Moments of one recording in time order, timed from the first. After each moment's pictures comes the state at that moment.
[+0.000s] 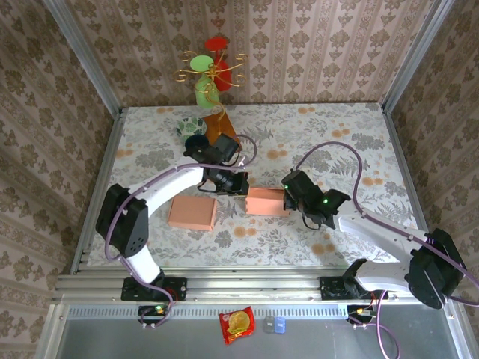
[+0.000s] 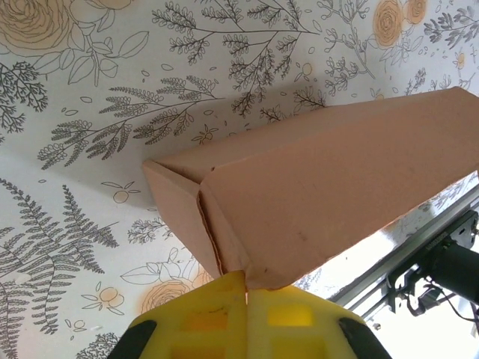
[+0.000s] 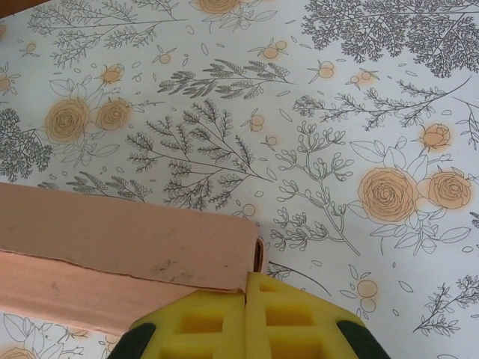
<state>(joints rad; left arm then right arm) -0.71 1.69 1.31 -0.78 0.44 -0.48 0.70 1.22 0.79 -0.51 0.37 0.61</state>
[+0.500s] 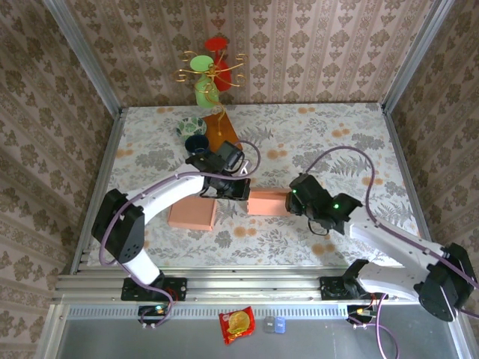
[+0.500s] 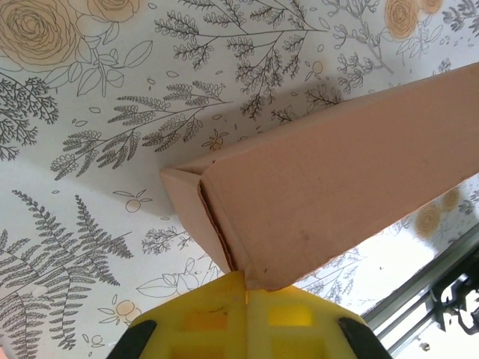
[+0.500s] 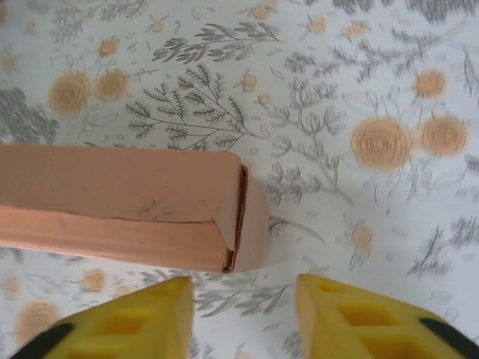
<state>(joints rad) -0.78 1.63 1.24 -0.72 0.31 -0.45 0.66 1.05 0.78 -0.65 0.26 0.79</state>
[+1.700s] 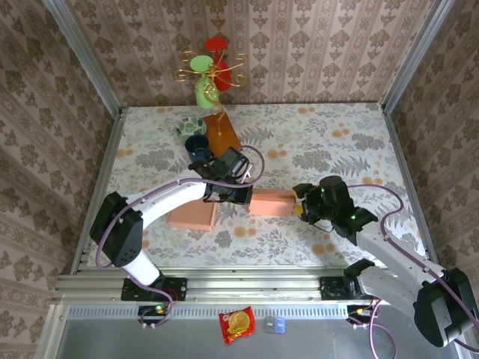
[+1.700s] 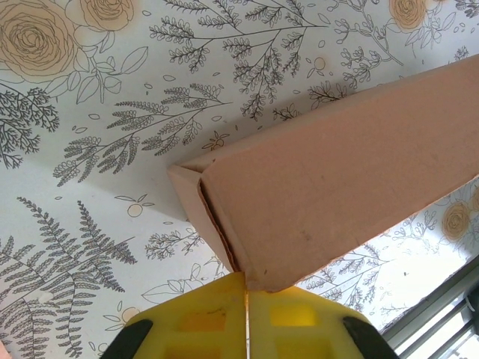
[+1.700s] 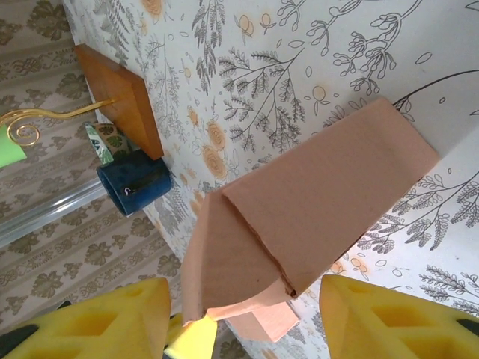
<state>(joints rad) -0.82 1.61 1.21 -0.68 0.24 -0.45 0.41 0.96 0.49 -0.20 -0.20 1.66</state>
